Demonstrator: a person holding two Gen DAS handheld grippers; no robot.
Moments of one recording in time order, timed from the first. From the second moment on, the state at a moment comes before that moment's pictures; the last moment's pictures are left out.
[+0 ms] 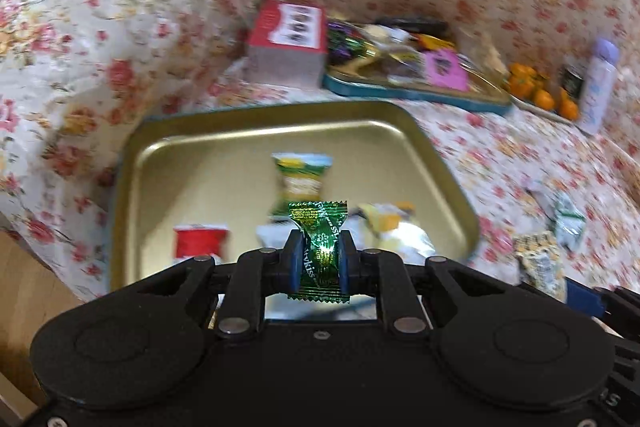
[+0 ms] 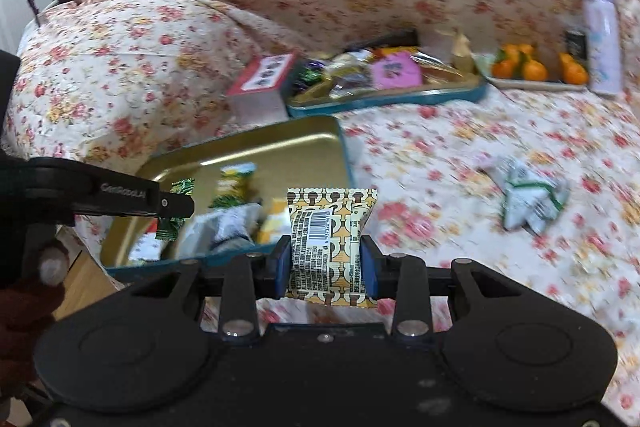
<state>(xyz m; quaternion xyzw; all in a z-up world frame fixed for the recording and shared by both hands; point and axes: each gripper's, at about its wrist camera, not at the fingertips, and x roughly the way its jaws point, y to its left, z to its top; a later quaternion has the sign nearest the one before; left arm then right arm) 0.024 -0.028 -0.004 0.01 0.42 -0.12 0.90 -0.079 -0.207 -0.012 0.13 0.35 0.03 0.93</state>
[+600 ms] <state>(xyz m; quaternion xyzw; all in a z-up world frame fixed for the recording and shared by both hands) 0.075 0.030 -0.027 -0.04 0.42 -0.06 0.90 0.014 -0.153 -0.014 0.08 0.34 0.05 0.94</state>
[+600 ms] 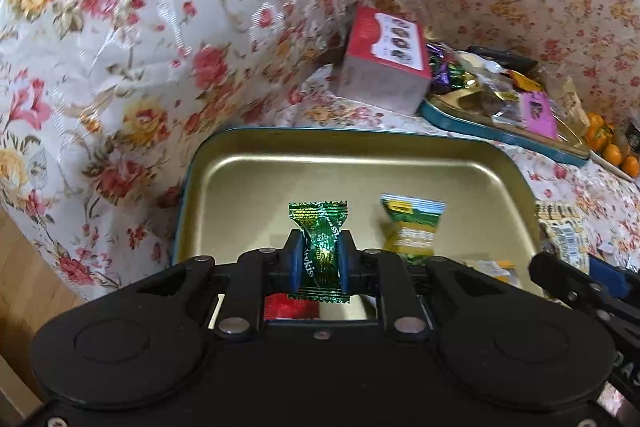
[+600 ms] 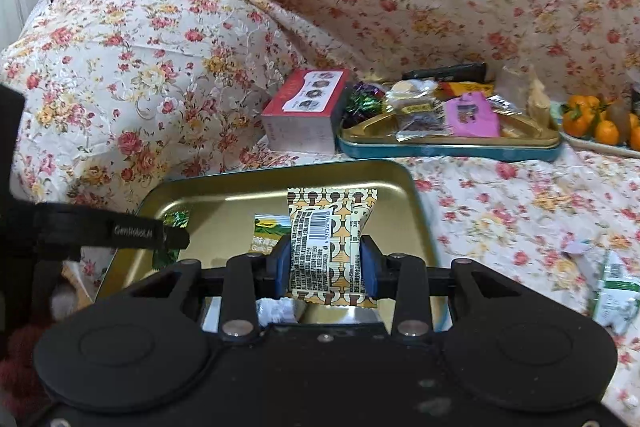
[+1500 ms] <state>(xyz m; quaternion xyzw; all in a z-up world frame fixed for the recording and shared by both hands) 0.073 0.030 -0.025 -0.05 0.43 -0.07 0.90 0.081 -0.133 -0.048 0.10 0.39 0.02 0.92</state>
